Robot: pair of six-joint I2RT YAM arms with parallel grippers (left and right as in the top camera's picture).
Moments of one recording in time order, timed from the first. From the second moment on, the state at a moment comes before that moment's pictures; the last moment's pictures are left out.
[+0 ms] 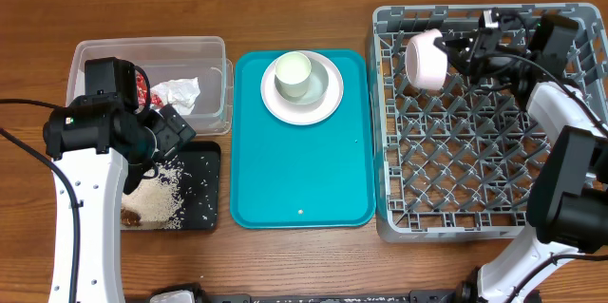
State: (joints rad) left arm 0.13 1.35 1.32 -1.31 -0.01 -0.65; right arm -0.27 1.96 1.26 0.11 -1.36 0.88
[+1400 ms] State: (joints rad) left arm 0.13 1.35 1.32 -1.31 -0.01 -0.65; right arm -0.43 1.80 1.29 -0.23 -1.02 0.49
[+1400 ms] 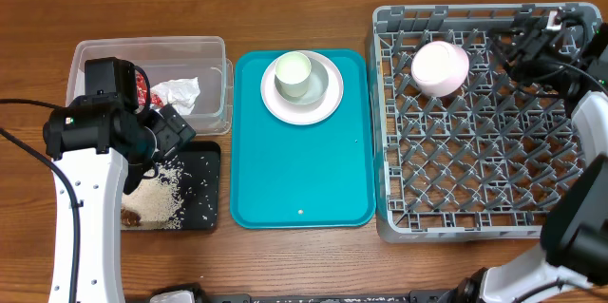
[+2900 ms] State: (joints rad) left arm 0.13 1.35 1.32 -1.31 -0.01 -0.65; right arm 0.06 1.77 1.40 -0.65 0.08 0.10
